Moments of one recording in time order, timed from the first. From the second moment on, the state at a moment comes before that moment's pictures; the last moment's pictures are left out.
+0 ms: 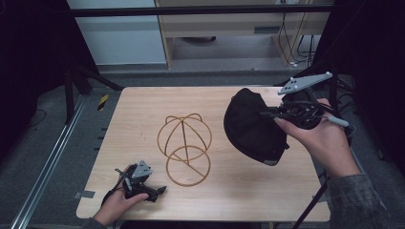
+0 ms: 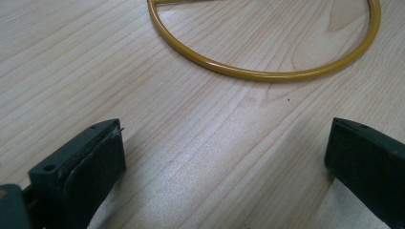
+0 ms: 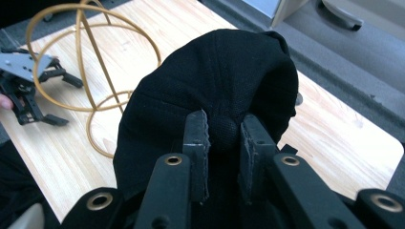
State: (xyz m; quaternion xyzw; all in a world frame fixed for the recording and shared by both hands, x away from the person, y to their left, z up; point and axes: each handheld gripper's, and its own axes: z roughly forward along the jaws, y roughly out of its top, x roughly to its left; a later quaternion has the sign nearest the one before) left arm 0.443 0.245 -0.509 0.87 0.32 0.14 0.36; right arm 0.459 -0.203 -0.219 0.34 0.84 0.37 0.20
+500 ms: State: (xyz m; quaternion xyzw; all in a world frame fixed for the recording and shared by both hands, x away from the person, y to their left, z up) left arm 0.443 0.245 -0.509 0.87 0.32 0.14 0.36; right arm 0.442 -0.188 -0.196 0.31 0.83 0.41 0.21
